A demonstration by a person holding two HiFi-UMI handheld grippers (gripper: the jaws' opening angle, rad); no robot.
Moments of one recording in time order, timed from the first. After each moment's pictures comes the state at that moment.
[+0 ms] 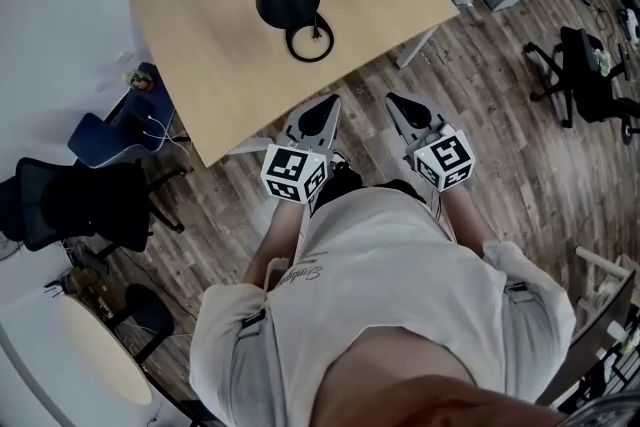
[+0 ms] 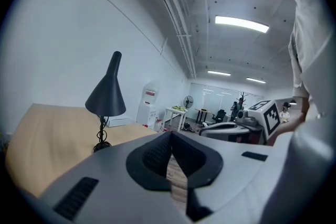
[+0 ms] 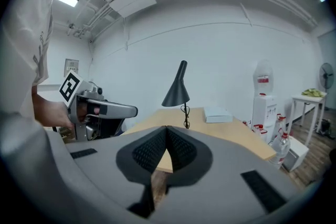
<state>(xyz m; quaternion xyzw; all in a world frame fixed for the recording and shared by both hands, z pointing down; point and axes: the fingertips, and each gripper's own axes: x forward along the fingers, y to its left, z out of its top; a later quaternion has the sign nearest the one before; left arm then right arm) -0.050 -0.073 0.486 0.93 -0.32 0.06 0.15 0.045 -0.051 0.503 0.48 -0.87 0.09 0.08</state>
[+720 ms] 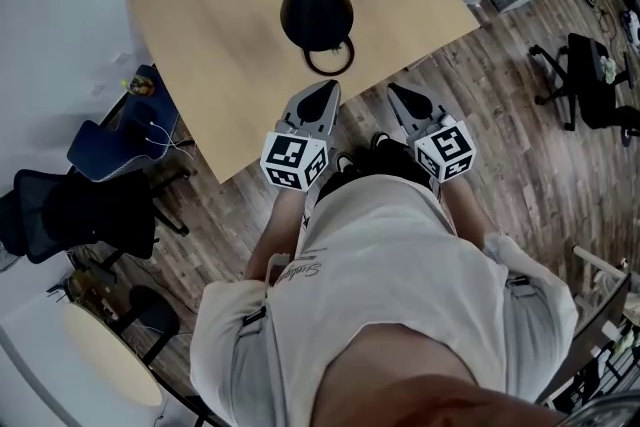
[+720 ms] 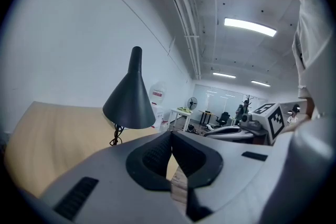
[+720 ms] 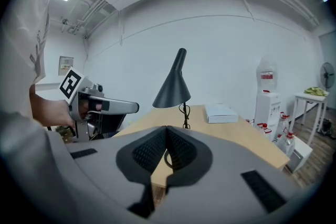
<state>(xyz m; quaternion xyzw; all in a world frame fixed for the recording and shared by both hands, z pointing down) -0.087 -0.180 0.495 0.93 -0.33 0.05 0.16 0.011 -0.150 0.517 0.48 -0.86 0.10 0.10</state>
